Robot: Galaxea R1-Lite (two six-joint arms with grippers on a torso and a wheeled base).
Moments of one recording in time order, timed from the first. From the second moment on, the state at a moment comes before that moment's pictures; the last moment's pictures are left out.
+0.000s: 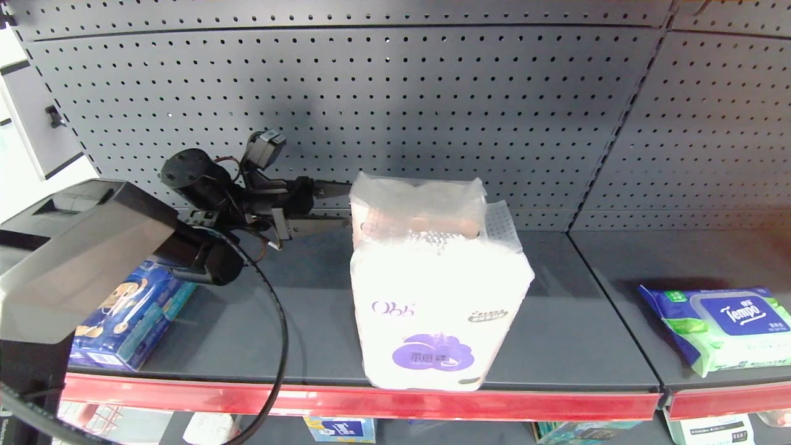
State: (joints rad) left arm -0.17 2.32 -1.31 -1.57 -1.44 -0.60; right arm -0.31 0.00 -0.02 0.00 0.12 -0.11
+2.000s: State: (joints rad) left arm 0.28 1.36 -0.30 -1.53 -1.26 -1.18; right arm -0.31 0.00 -0.02 -0.01 0.12 -0.01
